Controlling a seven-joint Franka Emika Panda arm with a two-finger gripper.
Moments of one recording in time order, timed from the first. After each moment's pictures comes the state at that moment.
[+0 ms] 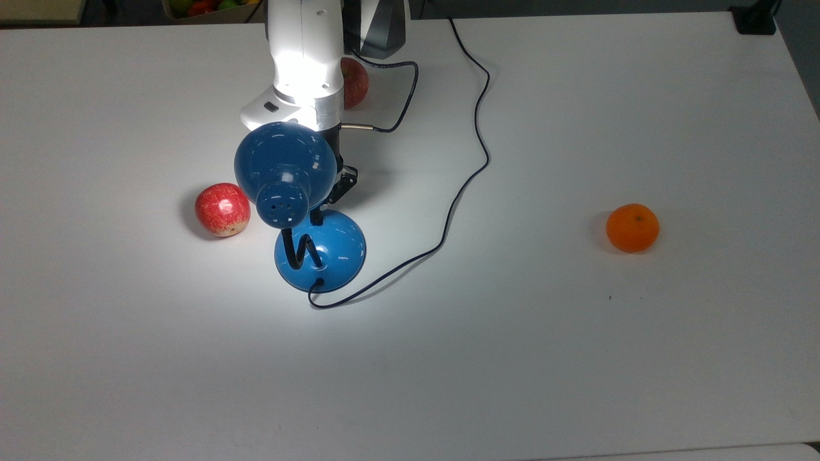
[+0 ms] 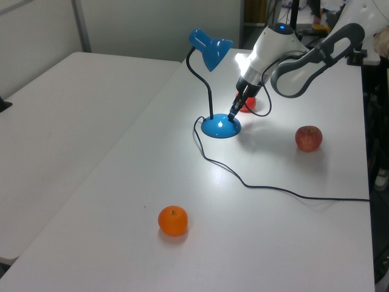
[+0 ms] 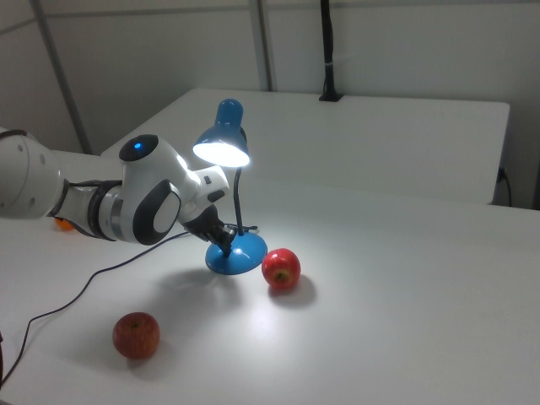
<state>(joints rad) 0.02 0.32 -0.01 -2.05 -0.11 2.80 0.05</state>
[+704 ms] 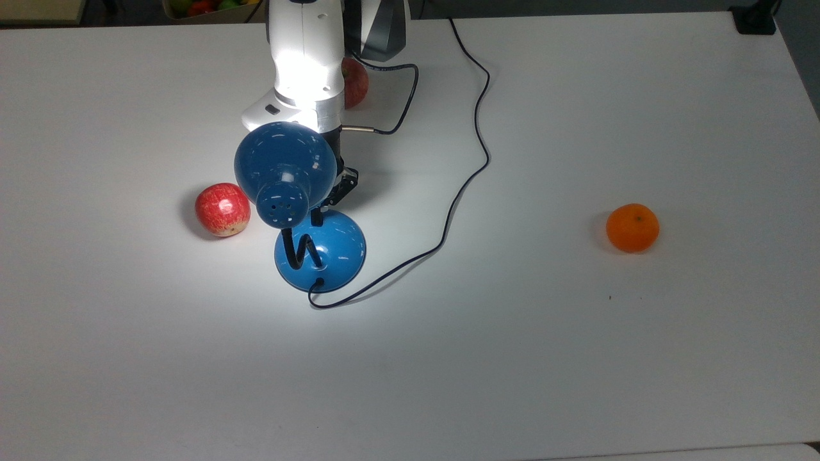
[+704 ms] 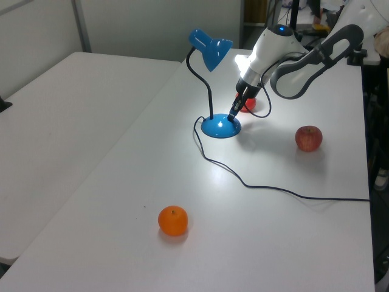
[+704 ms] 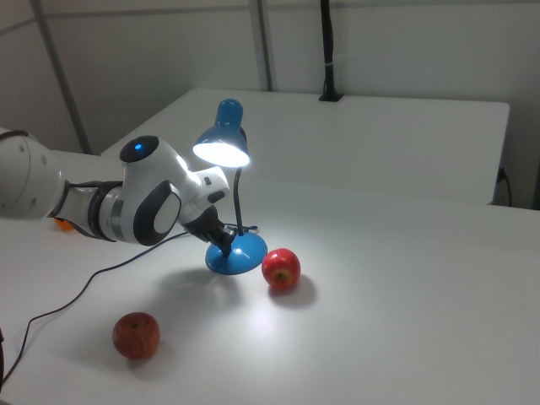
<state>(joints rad) 0.02 0.32 -0.01 -2.04 -0.11 2.80 0.05</state>
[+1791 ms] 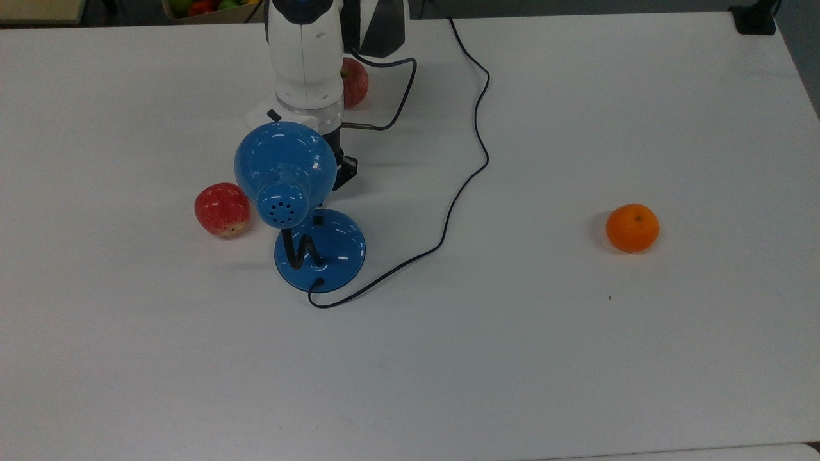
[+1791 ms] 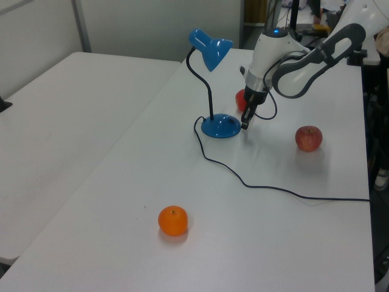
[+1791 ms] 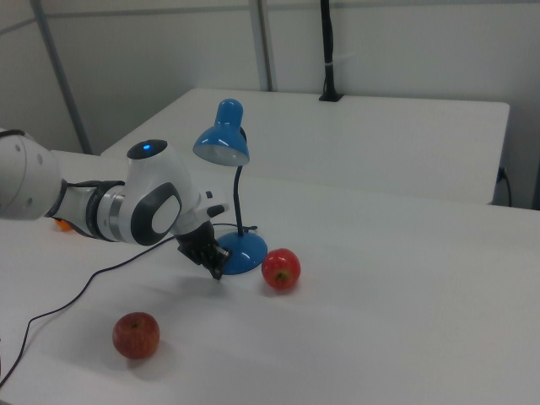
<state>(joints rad) 0.02 0.31 -0.01 -2.06 -0.11 2.59 0.05</state>
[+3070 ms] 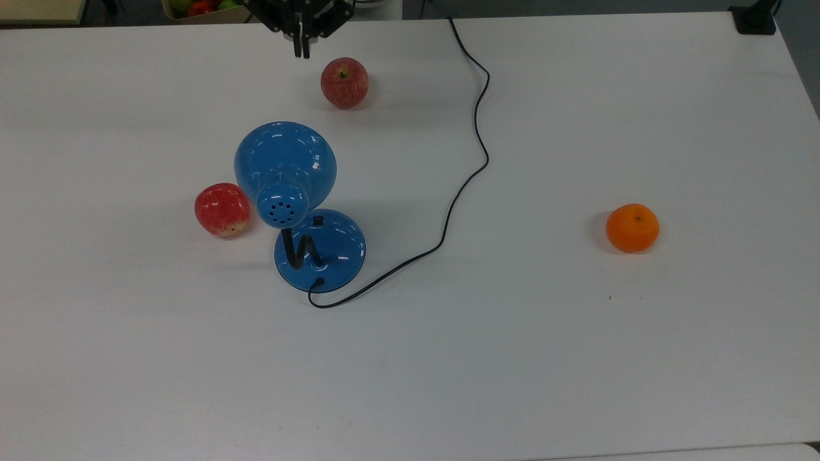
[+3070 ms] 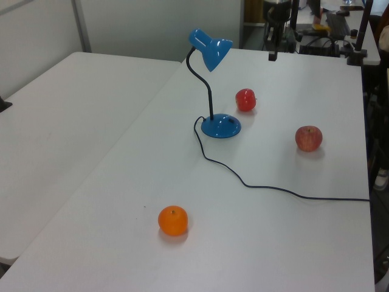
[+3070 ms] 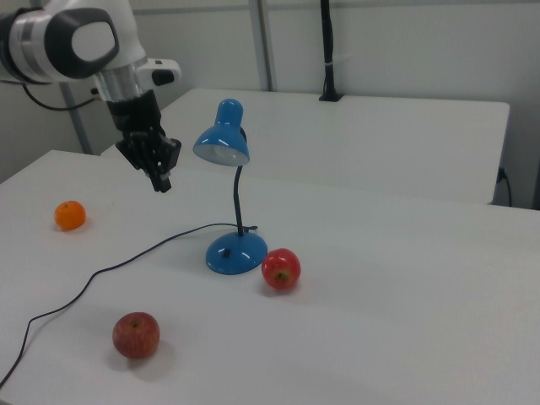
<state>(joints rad) 0.03 0.04 0.02 -1.65 -0.11 1.69 0.05</state>
